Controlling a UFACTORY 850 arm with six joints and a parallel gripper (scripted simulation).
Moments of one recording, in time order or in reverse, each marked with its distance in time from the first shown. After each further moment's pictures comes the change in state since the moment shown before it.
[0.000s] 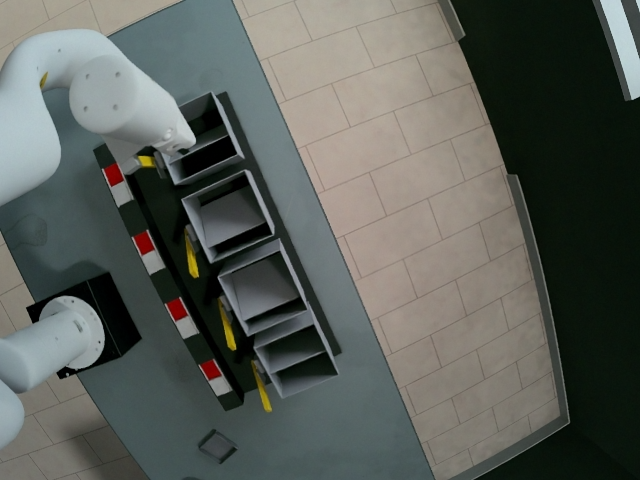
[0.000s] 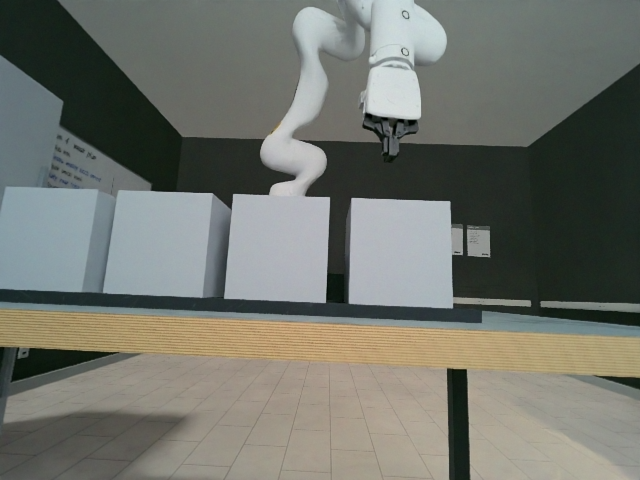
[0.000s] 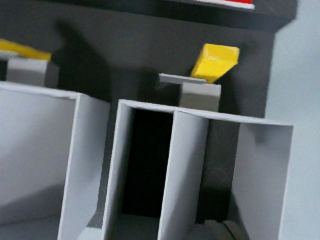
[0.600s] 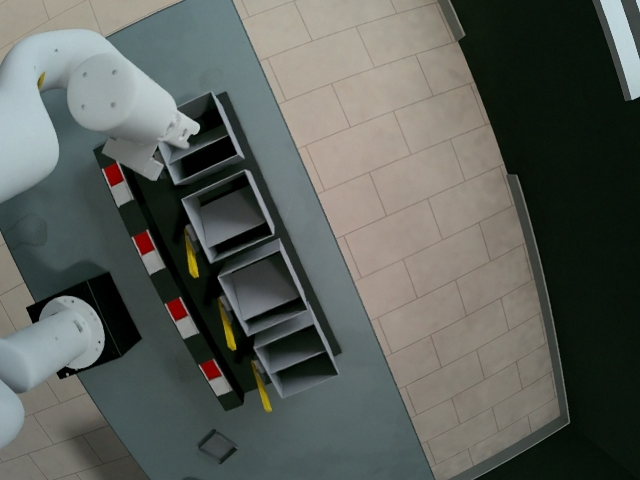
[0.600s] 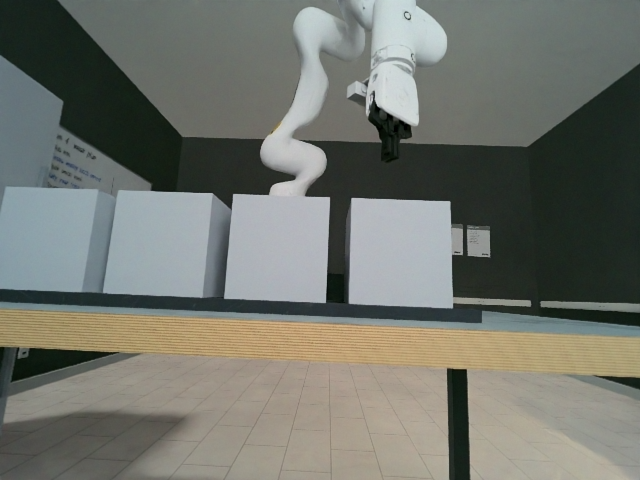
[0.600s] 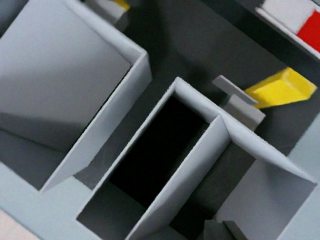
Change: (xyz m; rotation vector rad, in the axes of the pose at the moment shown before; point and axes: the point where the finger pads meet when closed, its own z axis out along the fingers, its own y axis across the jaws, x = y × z) arm 0.000 0.000 0.000 0.011 -0.001 -0.505
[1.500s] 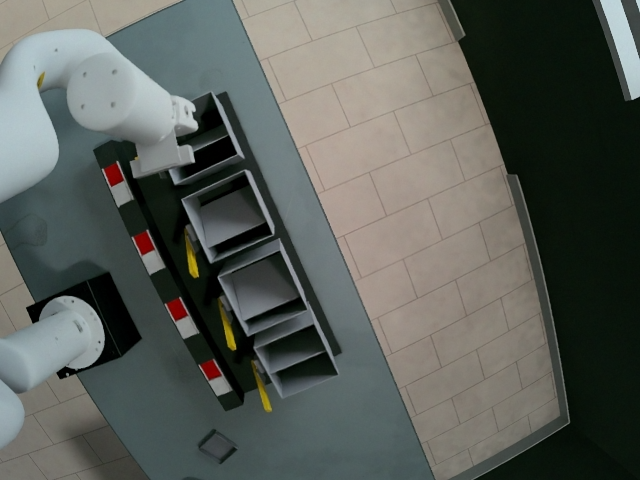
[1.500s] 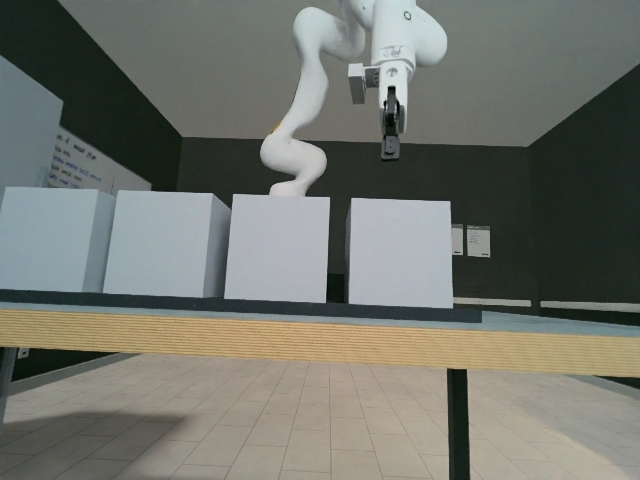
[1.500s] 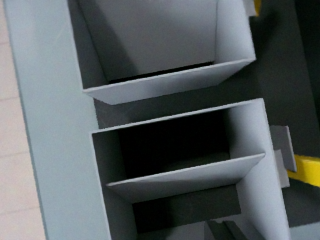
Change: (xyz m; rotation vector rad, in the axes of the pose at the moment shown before) arm 0.000 0.000 0.000 0.000 0.000 -0.736
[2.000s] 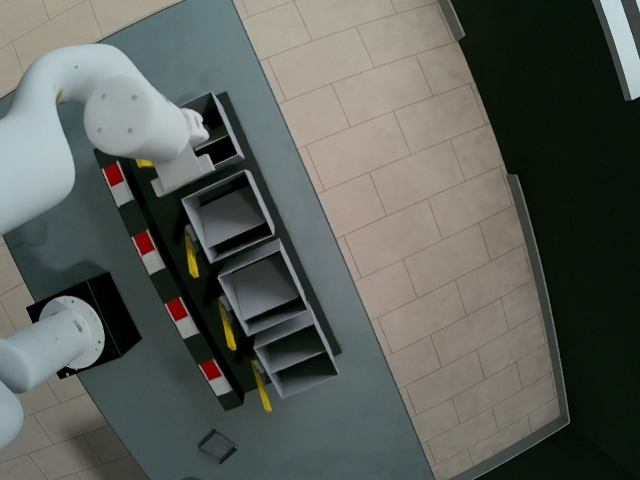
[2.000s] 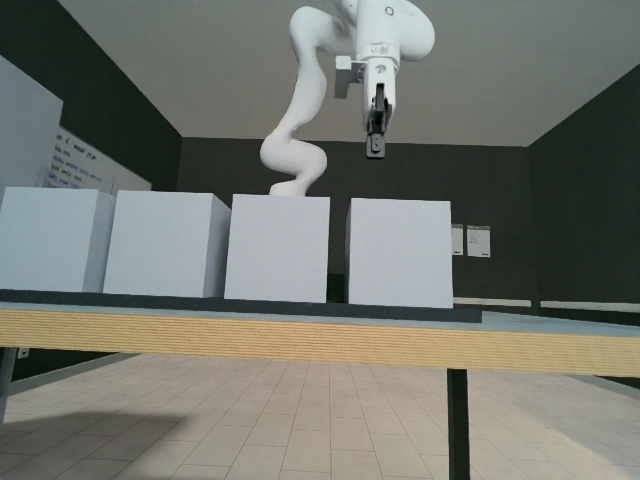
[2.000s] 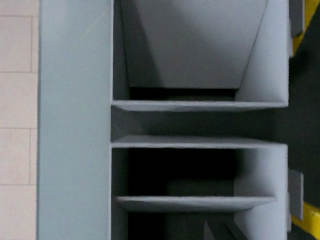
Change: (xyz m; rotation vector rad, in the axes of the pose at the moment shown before) arm 0.028 -0.012 0.001 -0.009 -0.012 -0.191
